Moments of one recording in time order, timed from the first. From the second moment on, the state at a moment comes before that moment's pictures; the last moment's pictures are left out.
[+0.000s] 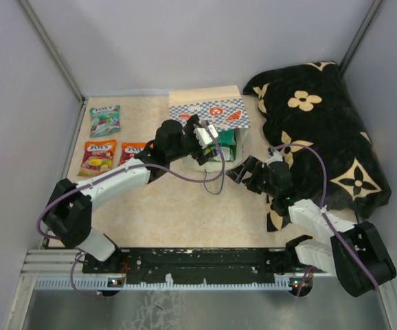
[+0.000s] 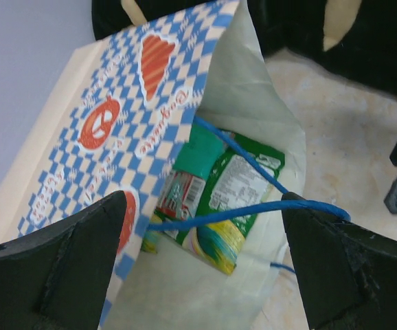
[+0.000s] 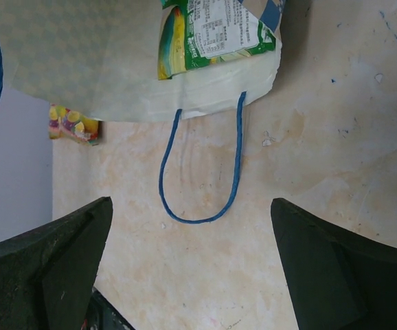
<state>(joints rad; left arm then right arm) -0.72 1.52 1.04 0.22 0.22 0.49 0.39 1.09 0.35 0.32 -0.22 0.85</state>
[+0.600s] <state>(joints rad) -0.75 1.60 1.42 0.16 0.03 0.23 0.67 1.44 0.45 0.63 0.20 1.32</state>
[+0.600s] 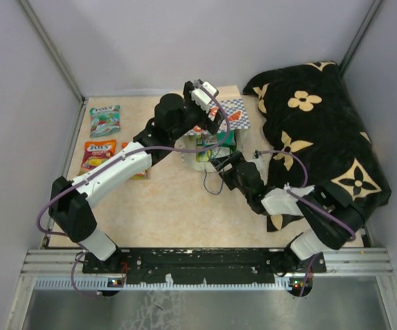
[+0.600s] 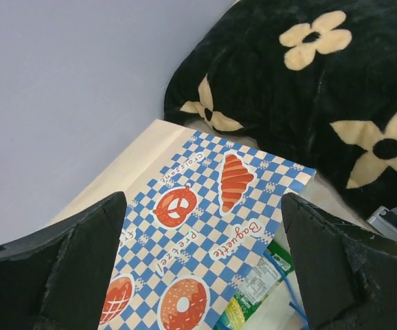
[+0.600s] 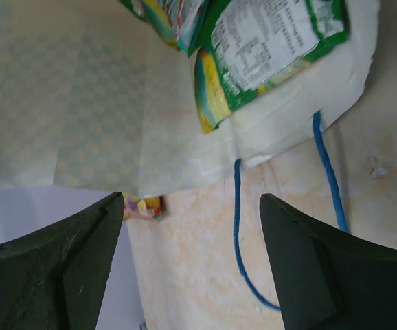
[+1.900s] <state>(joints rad) -0.70 1.27 1.20 -0.05 -0.12 0.07 0.60 1.97 0.84 0.81 0.54 1.38</state>
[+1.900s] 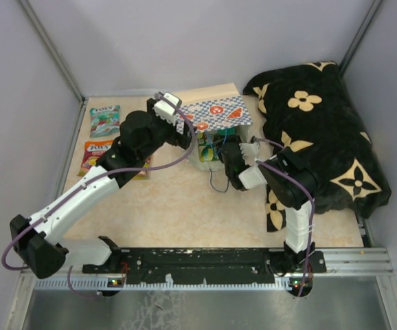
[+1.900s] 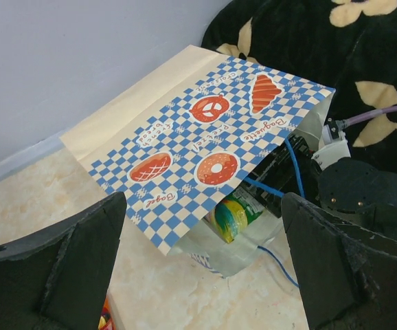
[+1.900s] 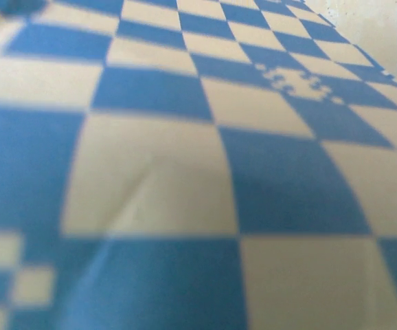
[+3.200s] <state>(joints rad) -0.67 0.98 0.78 0.09 -0.23 -0.20 0.55 1.39 0.45 0.75 0.26 1.36</state>
